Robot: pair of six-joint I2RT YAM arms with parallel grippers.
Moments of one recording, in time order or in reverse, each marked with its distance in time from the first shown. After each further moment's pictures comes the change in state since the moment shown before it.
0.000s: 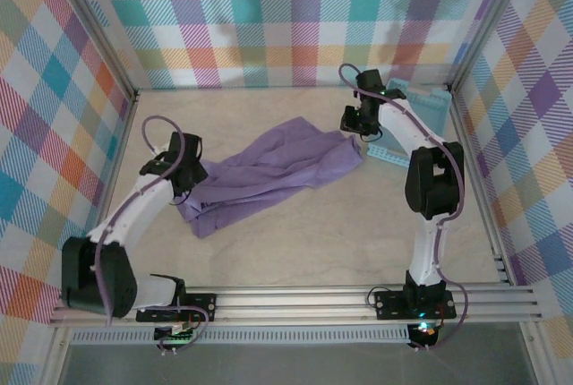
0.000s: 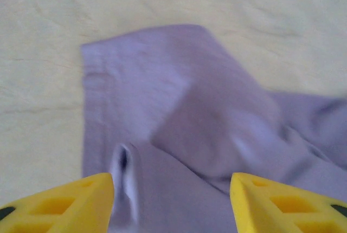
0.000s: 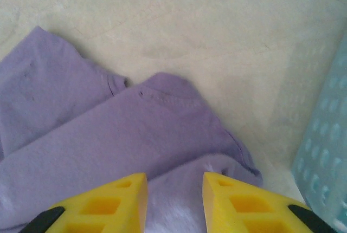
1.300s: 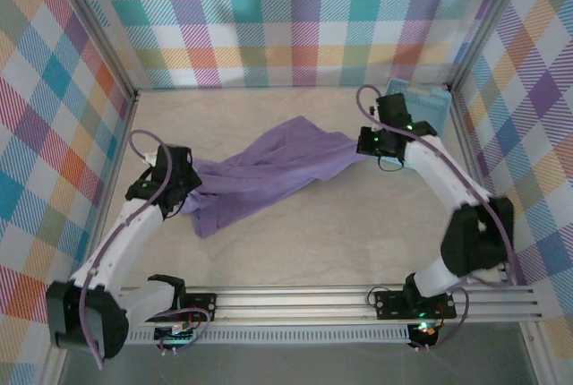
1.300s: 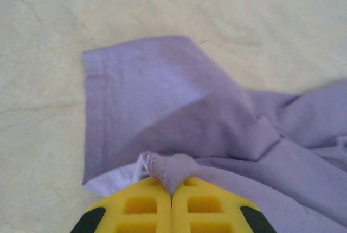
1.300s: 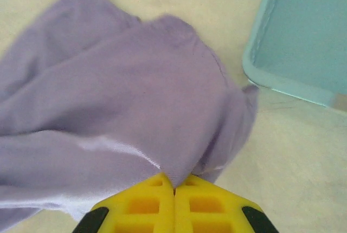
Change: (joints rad) left arm 0.034 -0.238 -0.117 0.050 0.062 0.034; right arm 0.014 -0.563 -0.491 0.104 0.039 -0.029
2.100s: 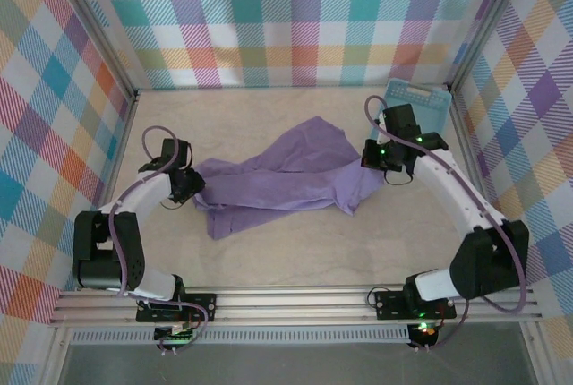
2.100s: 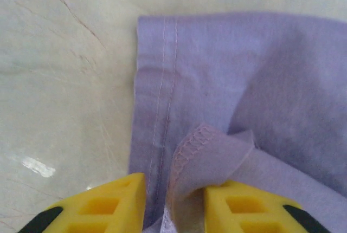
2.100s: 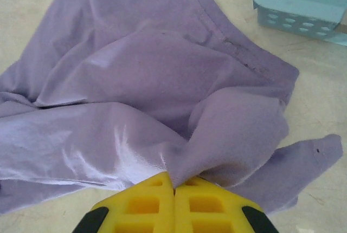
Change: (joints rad) left arm 0.143 0.403 0.044 0.065 0.212 0.024; right arm -0.002 -0.060 -0.063 -0.092 -0.092 0.019
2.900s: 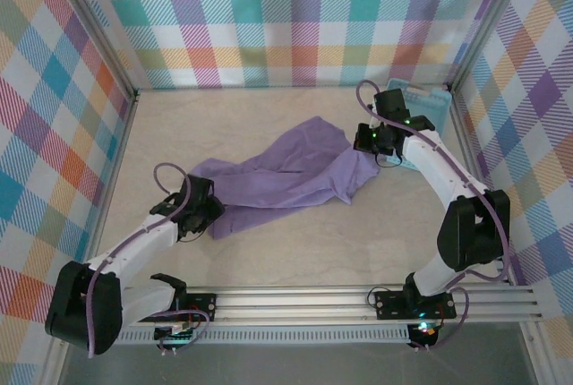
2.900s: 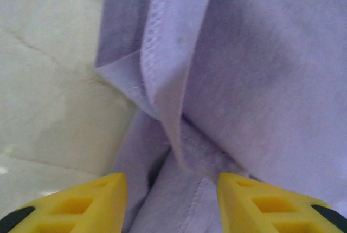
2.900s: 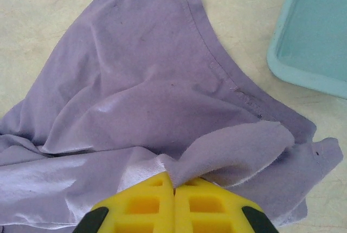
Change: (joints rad) left arm -0.289 -0.325 -0.326 0.103 -0.051 -0.315; right arm -0.001 0.165 0.136 0.065 0.010 0.021
